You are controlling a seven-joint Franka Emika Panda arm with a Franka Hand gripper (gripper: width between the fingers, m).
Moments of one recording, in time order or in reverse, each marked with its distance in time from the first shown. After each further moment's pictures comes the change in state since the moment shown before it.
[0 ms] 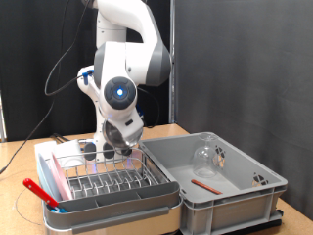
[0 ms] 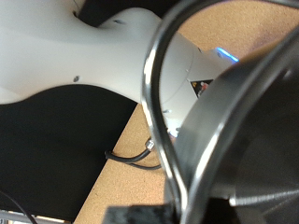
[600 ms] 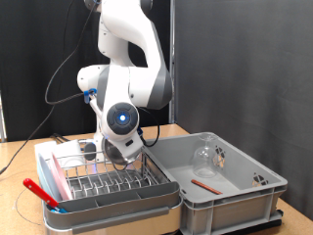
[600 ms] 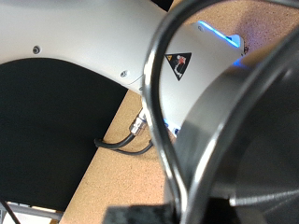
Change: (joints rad) arm 0.000 0.104 0.005 -0.018 0.000 0.101 -0.019
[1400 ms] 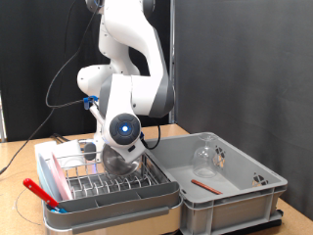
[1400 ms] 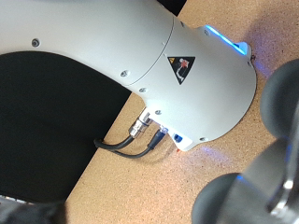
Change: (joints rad) arm 0.000 0.044 0.010 -0.002 0.007 -0.001 -0.067
